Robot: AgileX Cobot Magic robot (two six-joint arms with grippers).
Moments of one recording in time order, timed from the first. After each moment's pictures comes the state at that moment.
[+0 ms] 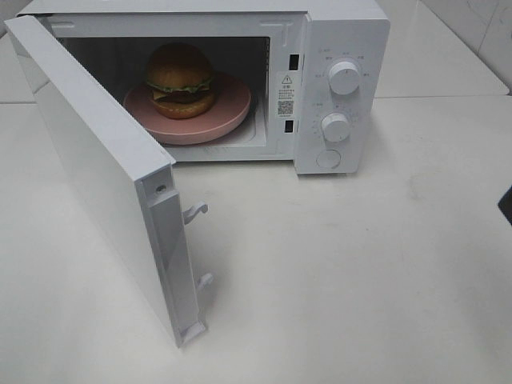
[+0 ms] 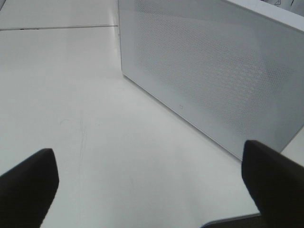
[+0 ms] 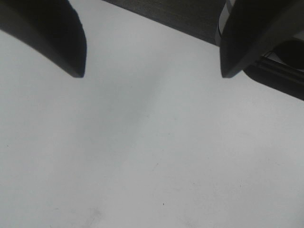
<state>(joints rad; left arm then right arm) 0.03 -0.01 -0.52 -0.23 1.07 0.15 0.60 0.96 -0.89 -0.26 1.13 0.22</state>
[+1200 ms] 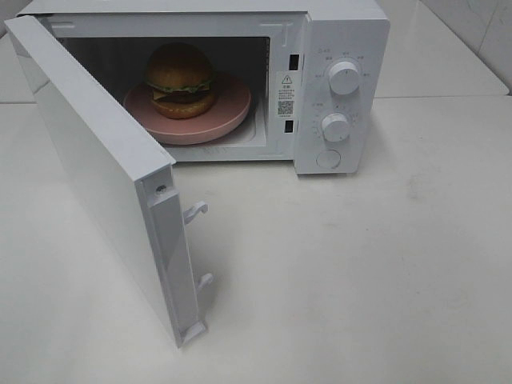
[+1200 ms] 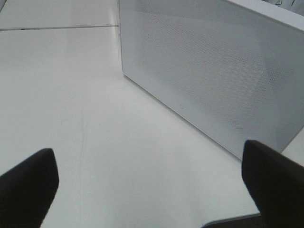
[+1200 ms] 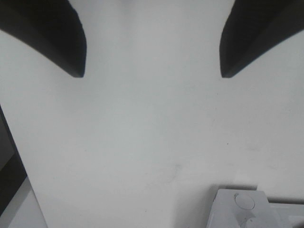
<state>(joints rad) 0.03 -0.01 -0.52 -0.23 1.07 0.15 0.16 0.11 -0.50 -0.17 1.02 0.14</state>
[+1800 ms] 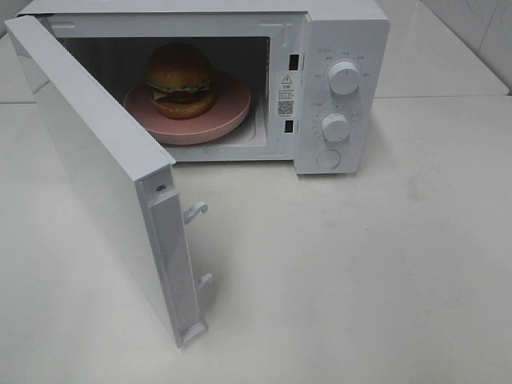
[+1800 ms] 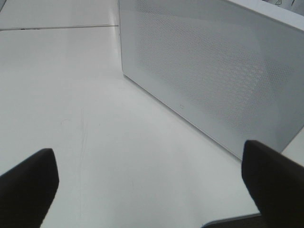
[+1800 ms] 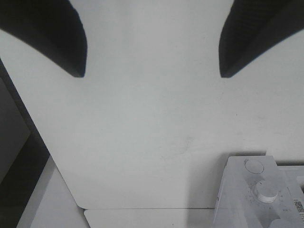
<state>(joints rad) 0.03 -0.01 -0.52 -0.23 1.07 0.15 0.07 0.00 -0.50 -0.15 1.00 0.12</state>
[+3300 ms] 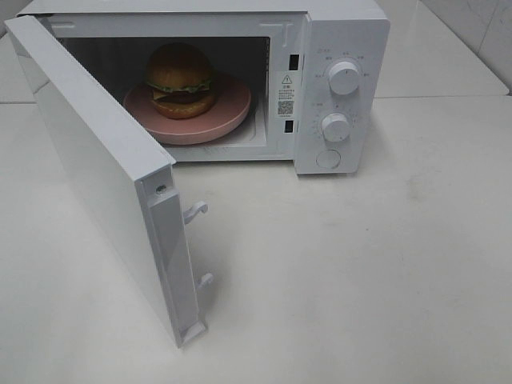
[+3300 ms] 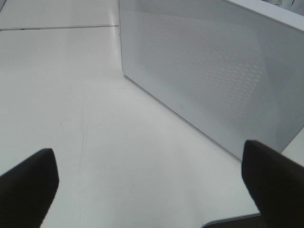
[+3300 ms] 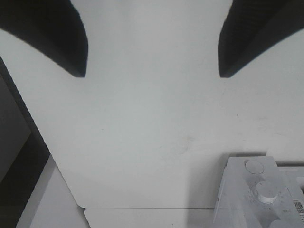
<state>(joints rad) 0.03 -0.01 -0.52 -0.23 1.07 0.15 0.07 0.00 -0.50 -0.15 1.00 0.11</state>
